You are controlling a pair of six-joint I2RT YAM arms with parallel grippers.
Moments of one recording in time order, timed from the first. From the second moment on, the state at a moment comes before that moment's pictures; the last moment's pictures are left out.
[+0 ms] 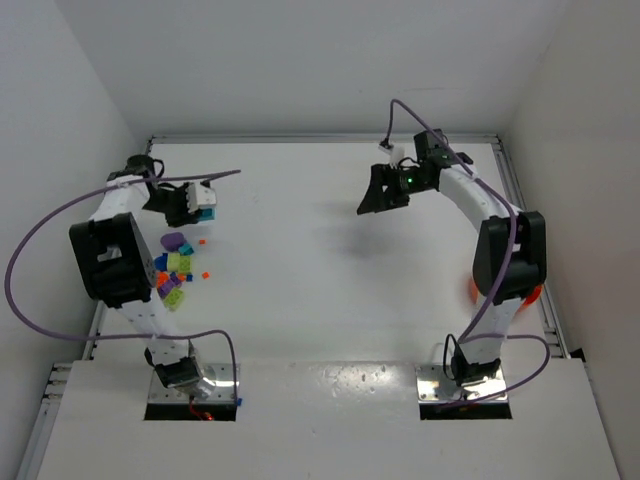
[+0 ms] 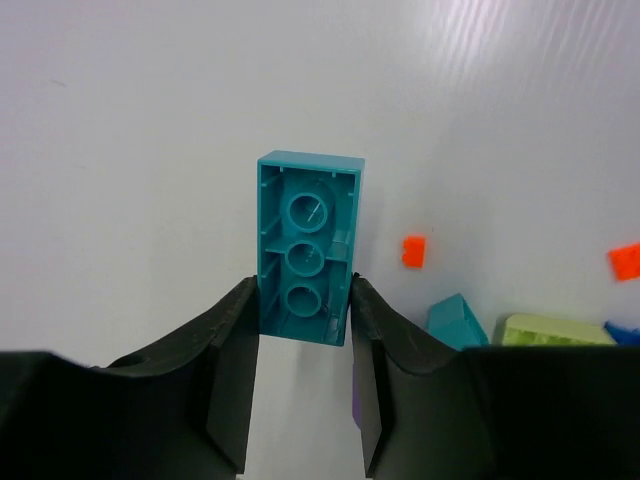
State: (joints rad) left arm 0.30 1.87 1.41 -0.85 0.60 1.67; right arm 0.16 1.89 1.47 -0.66 -0.81 -0.05
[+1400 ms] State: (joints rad) left arm -0.31 1.36 1.11 -0.40 0.74 0.51; right arm 0.45 1.92 1.59 -0.36 -0.94 0.43
